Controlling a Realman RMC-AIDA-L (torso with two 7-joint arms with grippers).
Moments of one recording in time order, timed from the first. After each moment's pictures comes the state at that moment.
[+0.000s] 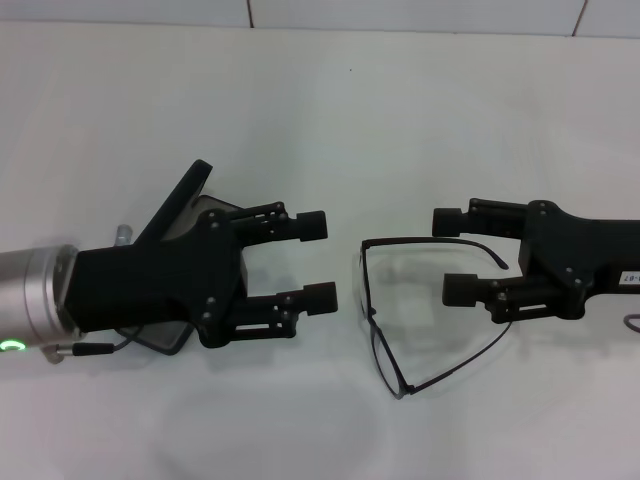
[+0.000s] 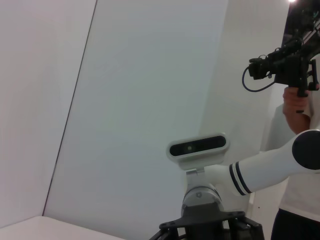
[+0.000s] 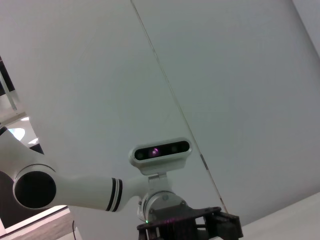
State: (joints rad) left arm -0.39 -2.00 1.23 0.53 1.34 1.81 -1.17; right arm 0.61 2.03 -0.79 -0.45 -1.80 -1.89 1.35
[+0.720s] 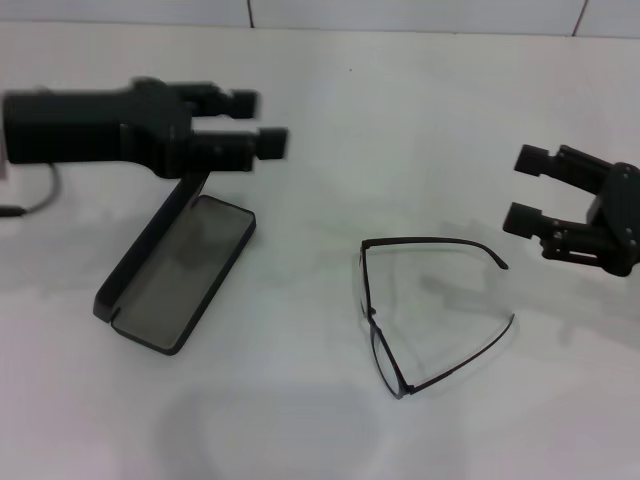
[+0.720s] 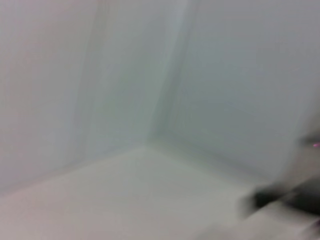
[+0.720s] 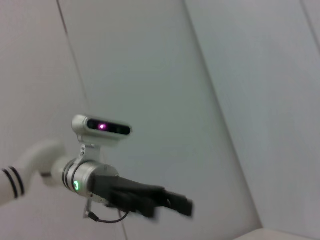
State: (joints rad) left arm -0.34 -2.04 1.00 1.33 1.73 1.65 -2.03; right arm 0.46 2.02 -0.78 -0.47 -1.61 -1.79 1.21
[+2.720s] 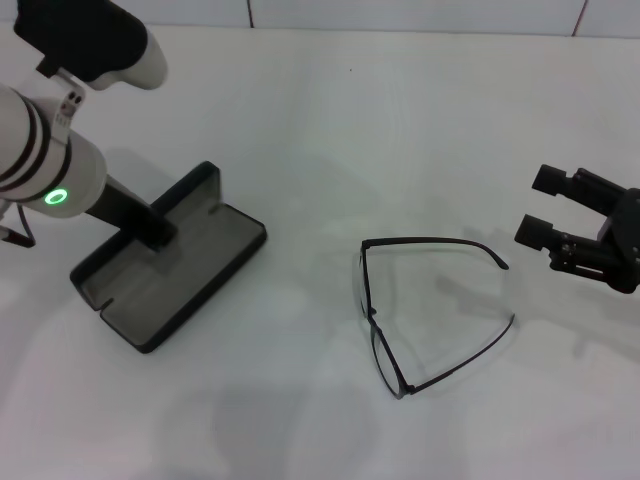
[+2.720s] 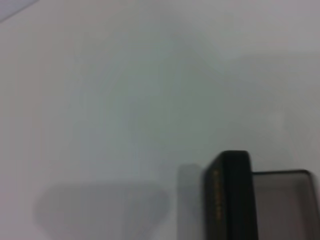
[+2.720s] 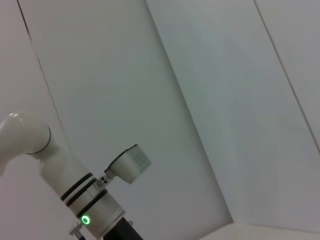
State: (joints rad) left arm -0.44 -2.09 1.49 1.53 2.80 1.47 -2.71; right arm 0.41 2.02 -0.78 -0.40 -1.58 -1.75 1.17
